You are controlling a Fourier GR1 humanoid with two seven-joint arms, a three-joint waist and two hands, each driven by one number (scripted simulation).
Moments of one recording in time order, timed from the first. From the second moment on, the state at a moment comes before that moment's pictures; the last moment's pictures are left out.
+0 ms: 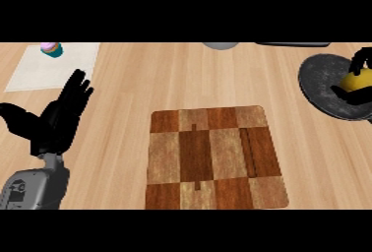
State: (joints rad) left arm -0.23 0.18 0.09 -1.57 0.12 0.04 0.24; right arm -0.82 -0.60 -0.46 -0.50 1.00 -0.04 -0.77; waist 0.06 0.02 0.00
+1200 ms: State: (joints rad) left arm -0.23 0.15 0.06 -1.58 0.10 0.05 0.24; right arm -0.89 -0.74 -0.67 -0.11 0.84 0.20 -0.80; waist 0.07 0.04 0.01
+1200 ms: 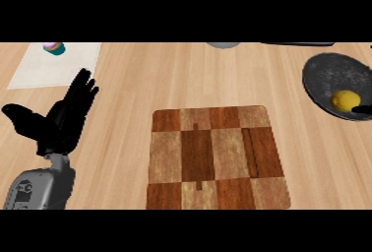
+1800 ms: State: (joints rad) left arm -0.21 0.16 0.08 -1.60 0.11 0.05 0.24; right arm -0.82 -0.94 -0.79 -0.06 0.71 0.49 -0.76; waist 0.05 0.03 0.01
